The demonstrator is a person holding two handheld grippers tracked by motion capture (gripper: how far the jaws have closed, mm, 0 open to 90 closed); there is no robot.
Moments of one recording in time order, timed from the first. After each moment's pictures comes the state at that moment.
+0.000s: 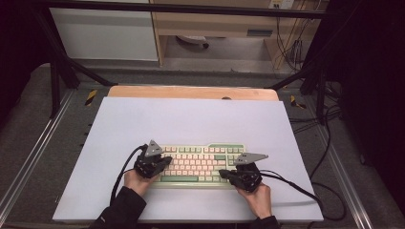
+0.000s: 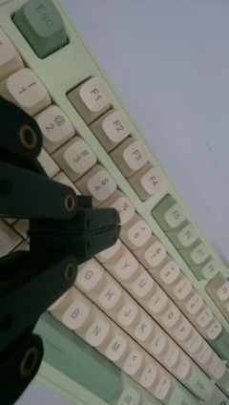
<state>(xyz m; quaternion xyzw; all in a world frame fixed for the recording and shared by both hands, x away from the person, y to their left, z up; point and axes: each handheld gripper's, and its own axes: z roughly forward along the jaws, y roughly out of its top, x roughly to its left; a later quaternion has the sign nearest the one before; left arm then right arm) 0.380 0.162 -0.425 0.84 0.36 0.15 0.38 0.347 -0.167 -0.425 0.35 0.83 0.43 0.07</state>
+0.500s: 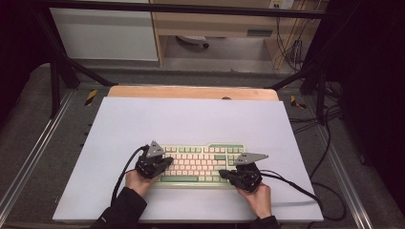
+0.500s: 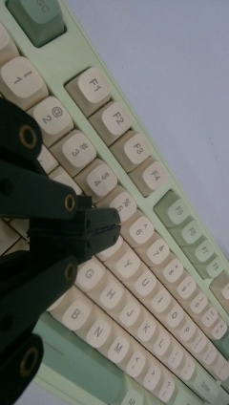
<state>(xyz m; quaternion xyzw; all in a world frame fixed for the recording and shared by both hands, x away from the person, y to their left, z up) 0.380 0.159 -0.429 0.84 0.35 0.15 0.38 0.347 -0.167 -0.425 0.35 0.83 0.43 0.07</state>
